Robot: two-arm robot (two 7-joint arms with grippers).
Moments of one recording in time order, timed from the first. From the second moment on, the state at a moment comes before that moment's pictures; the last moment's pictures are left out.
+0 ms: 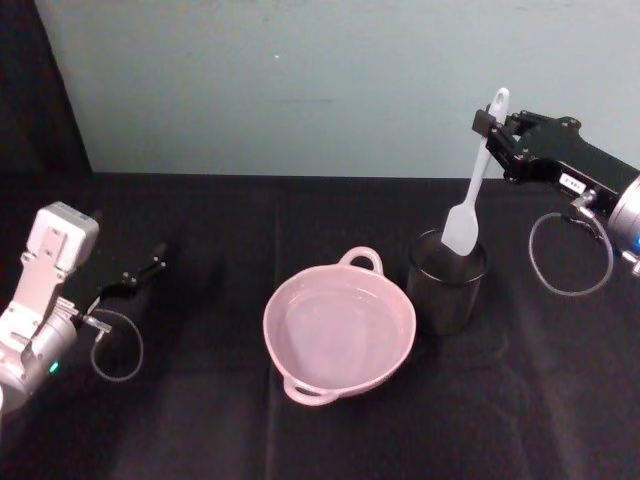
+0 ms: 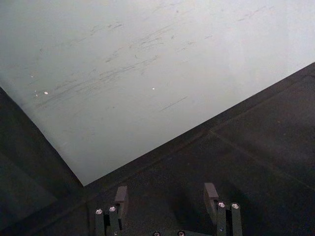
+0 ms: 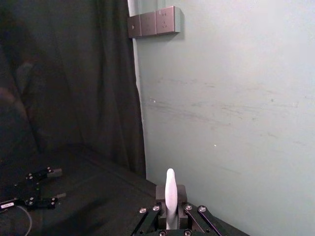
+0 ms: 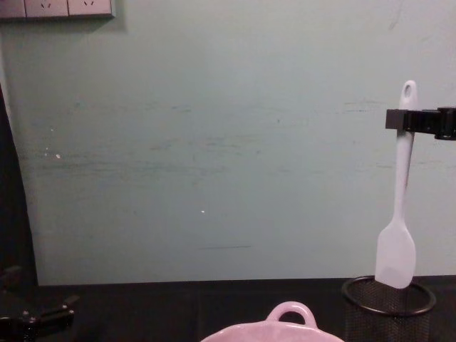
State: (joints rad) left arm -0.20 0.60 0.45 -1.41 -0.25 -0.12 0.03; right arm 0.37 0.67 -0.35 -1.65 0.72 0.13 0.40
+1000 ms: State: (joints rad) left arm -0.20 0.60 0.45 -1.41 -0.25 -0.12 0.03; right arm 0.44 0.50 -0.52 -1.53 0.58 0.03 0.55
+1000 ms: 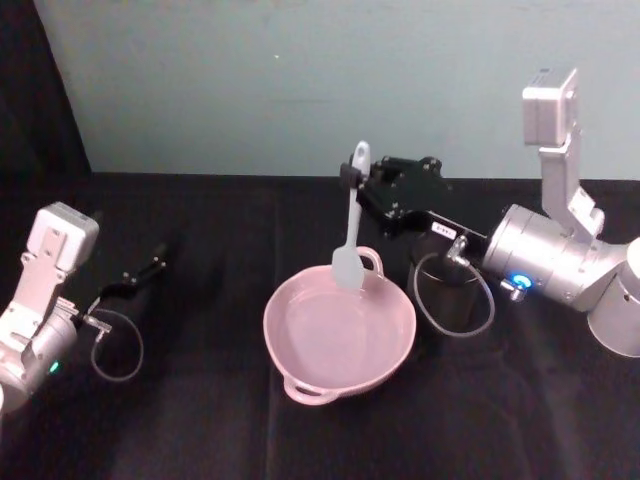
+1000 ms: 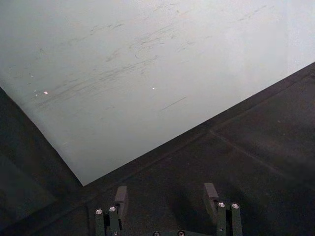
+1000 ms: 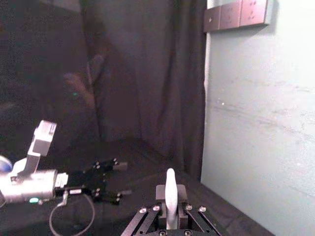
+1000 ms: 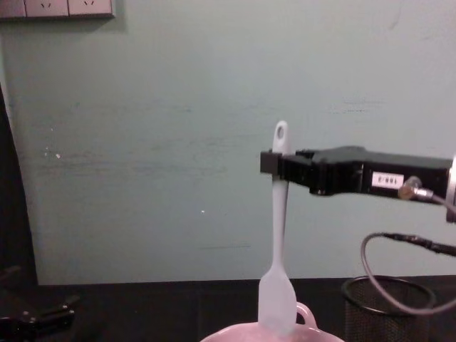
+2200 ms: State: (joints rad) left arm -0.20 0.60 0.45 -1.41 -0.25 -0.12 0.03; right arm 0.46 0.35 -0.53 -1.29 0.54 -0.07 0.58
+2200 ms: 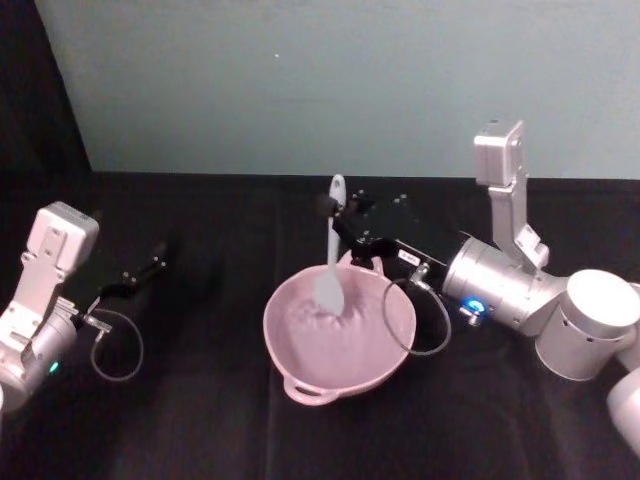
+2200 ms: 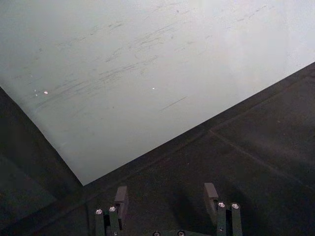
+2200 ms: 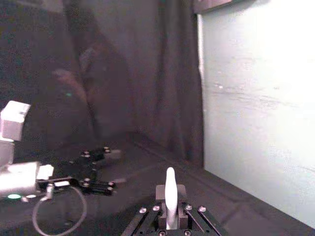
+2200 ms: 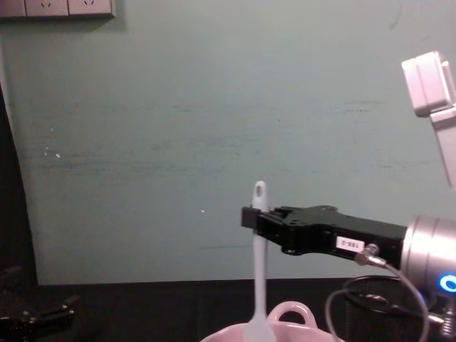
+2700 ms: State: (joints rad) left arm -0.20 0.60 0.45 -1.41 -0.25 -0.12 0.03; right arm 0.38 0.42 -0.50 -1.43 0.47 -0.04 0.54
